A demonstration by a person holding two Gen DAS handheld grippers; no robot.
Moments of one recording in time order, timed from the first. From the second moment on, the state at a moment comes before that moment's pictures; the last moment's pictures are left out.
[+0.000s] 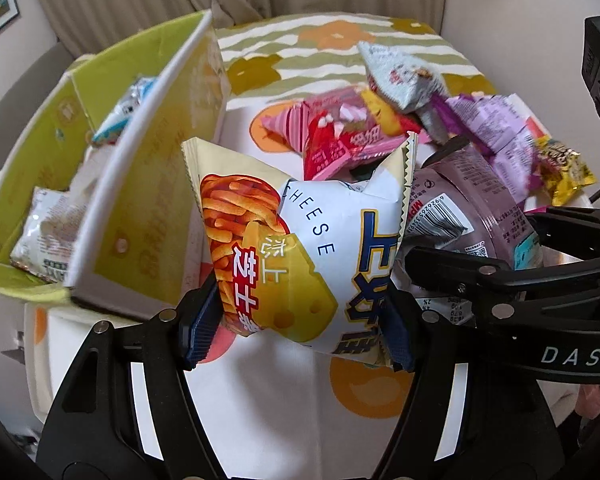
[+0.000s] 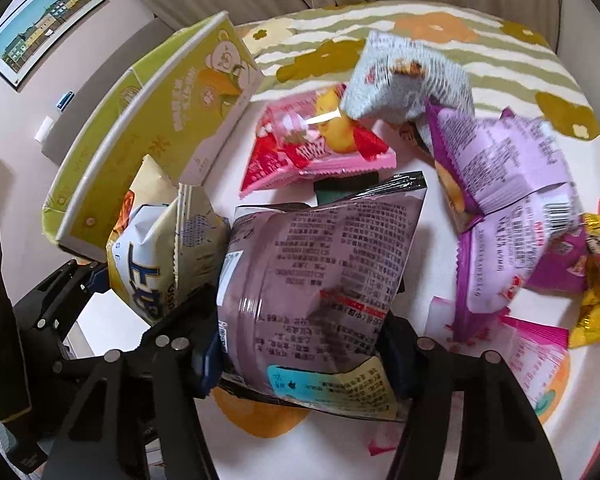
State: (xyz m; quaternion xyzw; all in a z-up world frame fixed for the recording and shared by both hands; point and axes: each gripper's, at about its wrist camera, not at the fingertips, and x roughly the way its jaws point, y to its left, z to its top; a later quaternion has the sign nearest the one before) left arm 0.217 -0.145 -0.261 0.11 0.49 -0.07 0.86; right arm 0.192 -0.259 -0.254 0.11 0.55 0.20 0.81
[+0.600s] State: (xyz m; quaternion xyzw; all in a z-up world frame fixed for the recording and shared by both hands) left arm 0.191 -0.119 -0.139 0.08 0.39 -0.09 0.91; right arm 0.158 -0.272 -0.135 0.08 0.46 0.17 0.87
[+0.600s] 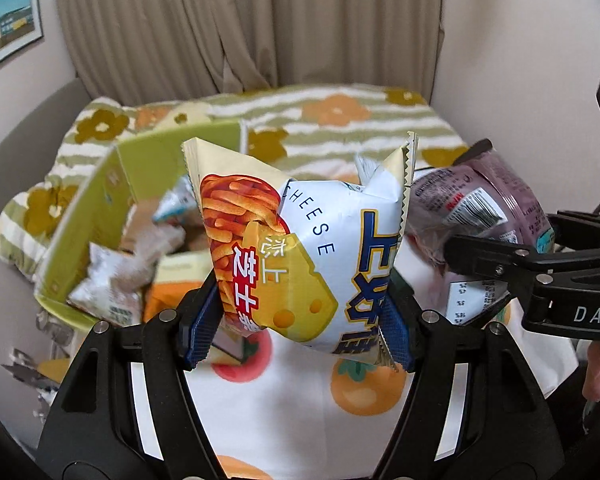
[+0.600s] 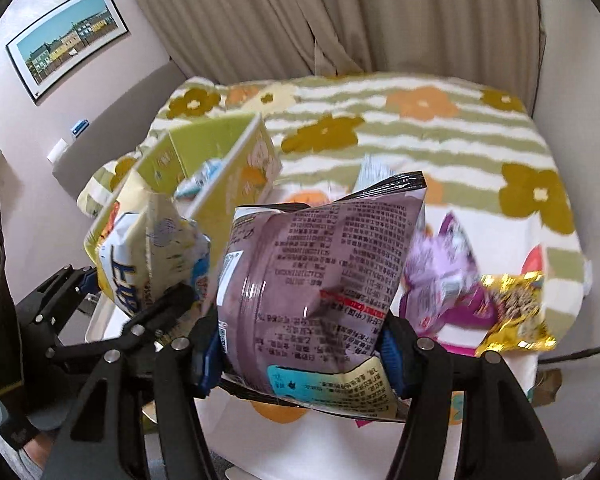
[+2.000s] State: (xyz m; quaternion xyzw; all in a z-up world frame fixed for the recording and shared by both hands) left arm 0.425 0.121 -0.157 0.04 0.48 -0.14 0.86; right arm 0.301 -0.063 -0.118 0.11 0.47 0.12 0.87
